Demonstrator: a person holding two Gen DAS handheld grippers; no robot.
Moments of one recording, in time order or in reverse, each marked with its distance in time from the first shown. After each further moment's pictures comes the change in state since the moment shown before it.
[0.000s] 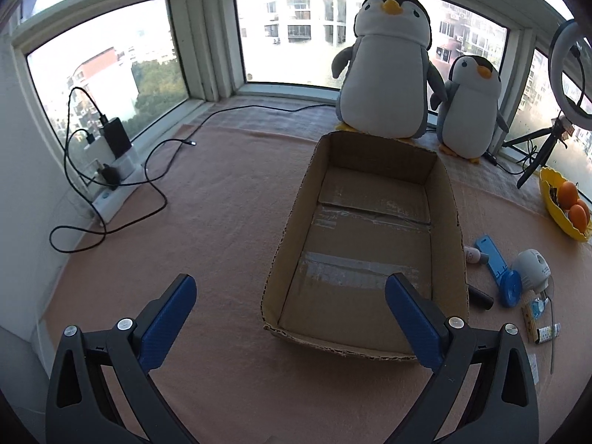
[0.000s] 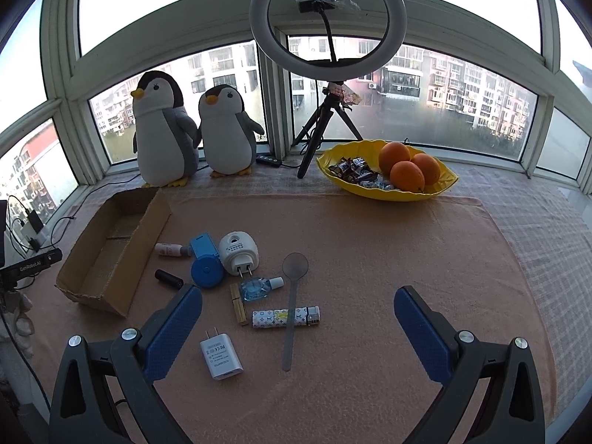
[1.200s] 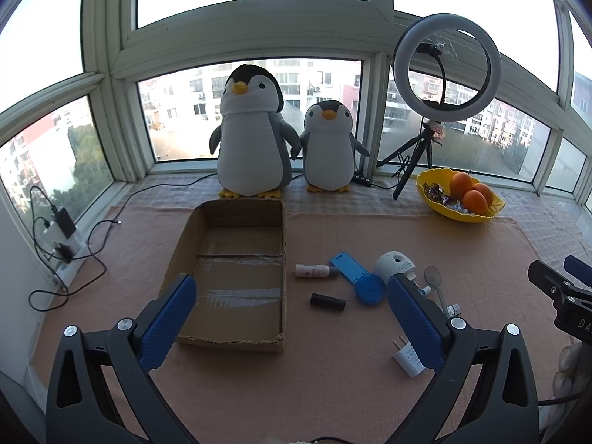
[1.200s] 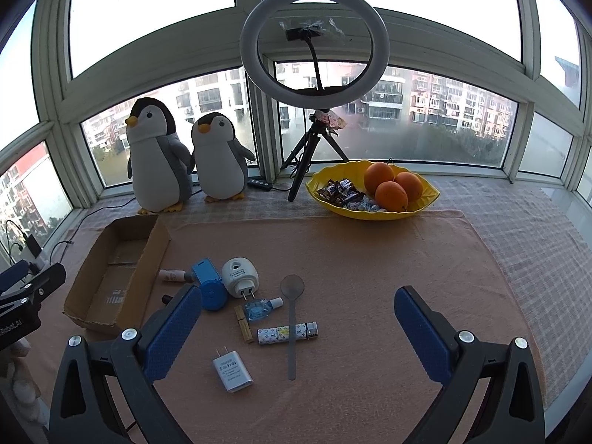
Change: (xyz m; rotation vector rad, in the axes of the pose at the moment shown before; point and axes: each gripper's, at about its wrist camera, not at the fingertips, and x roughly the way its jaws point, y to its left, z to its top) left arm -0.131 -0.110 -0.017 0.202 -0.219 -0.252; right arm -0.033 0.011 0.021 0.039 -0.061 -0.052
